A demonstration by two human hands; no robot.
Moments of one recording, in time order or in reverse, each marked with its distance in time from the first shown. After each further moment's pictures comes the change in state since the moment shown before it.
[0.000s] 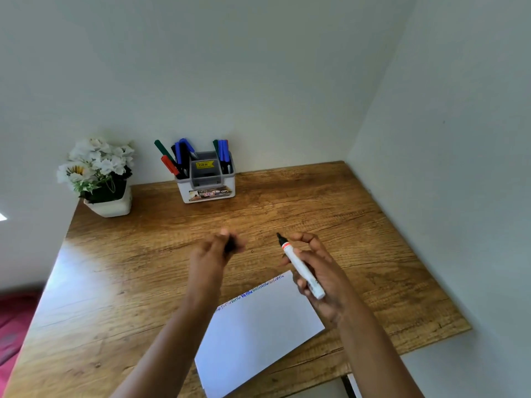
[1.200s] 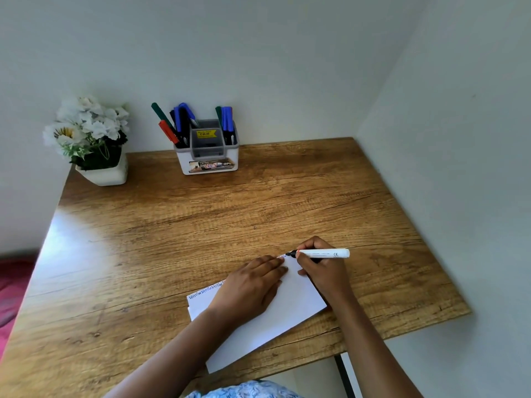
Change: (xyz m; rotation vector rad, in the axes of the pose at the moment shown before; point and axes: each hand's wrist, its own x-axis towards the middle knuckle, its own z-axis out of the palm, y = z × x) left_hand -0.021 -0.096 -0.014 1.282 -0.583 0.897; right_hand 0.033 0.064 -0.044 -0.591 0.280 -0.283
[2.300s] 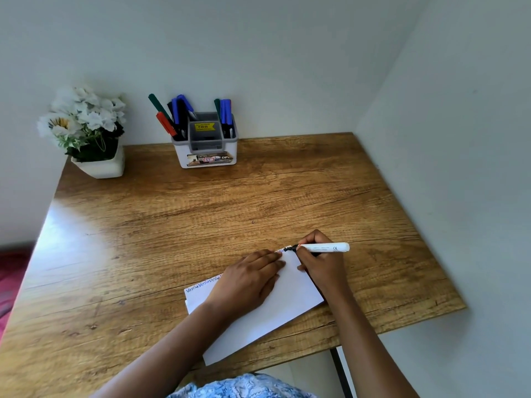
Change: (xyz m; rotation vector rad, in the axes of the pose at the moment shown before) left_hand 0.000 0.000 0.001 -0.008 0.003 -0.028; right_hand 0.000 -0.001 0.001 -0.014 0.065 0.002
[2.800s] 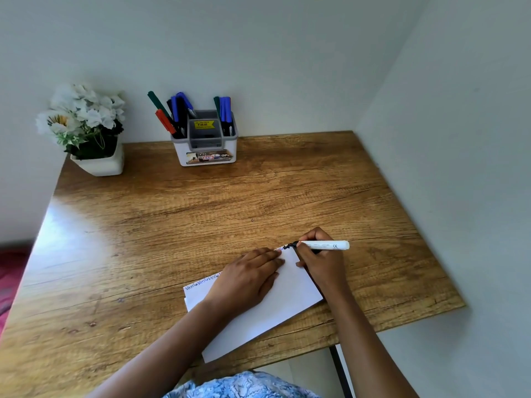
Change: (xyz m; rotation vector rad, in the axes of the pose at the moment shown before) left_hand 0.000 0.002 -0.003 0.008 0.018 -0.004; right_hand 0.000 0.001 0.001 -0.001 0.043 -0.005
